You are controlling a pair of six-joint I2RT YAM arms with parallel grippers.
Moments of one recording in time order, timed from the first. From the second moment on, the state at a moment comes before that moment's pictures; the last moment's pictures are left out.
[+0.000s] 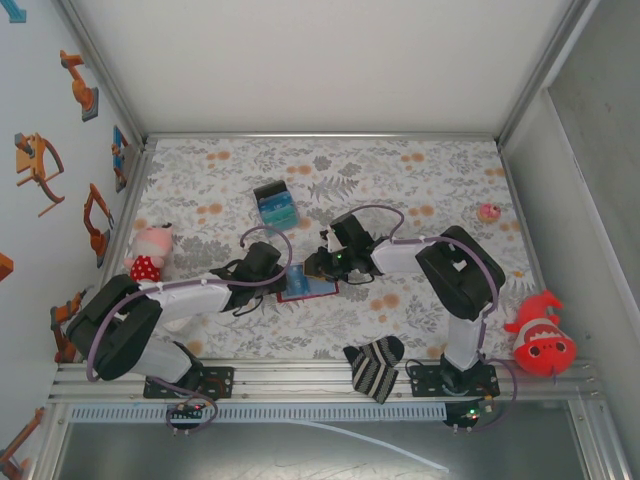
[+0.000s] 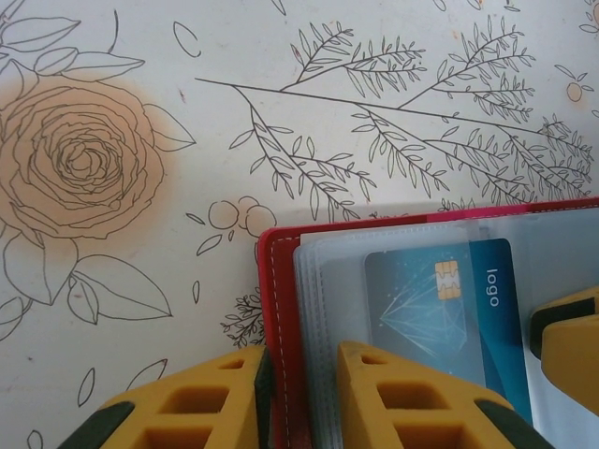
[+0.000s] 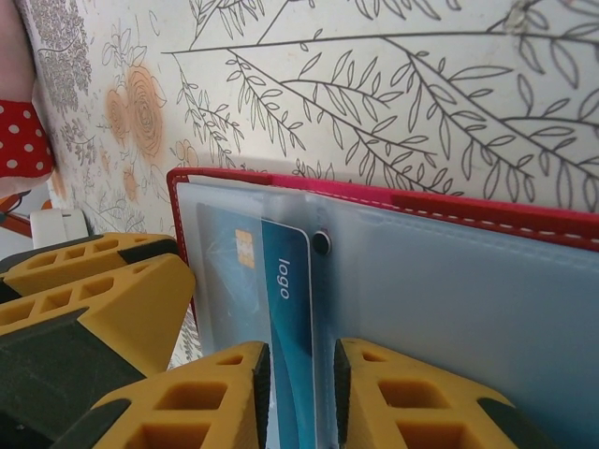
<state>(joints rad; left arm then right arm) -0.78 1.43 0.54 -0.07 -0.16 -0.79 0.71 1.88 0.93 0.05 -0.60 0.86</state>
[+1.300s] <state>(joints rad) -0.78 1.44 0.54 -0.08 -0.14 -0.80 0.70 1.93 0.85 0.36 -0.72 1.04</state>
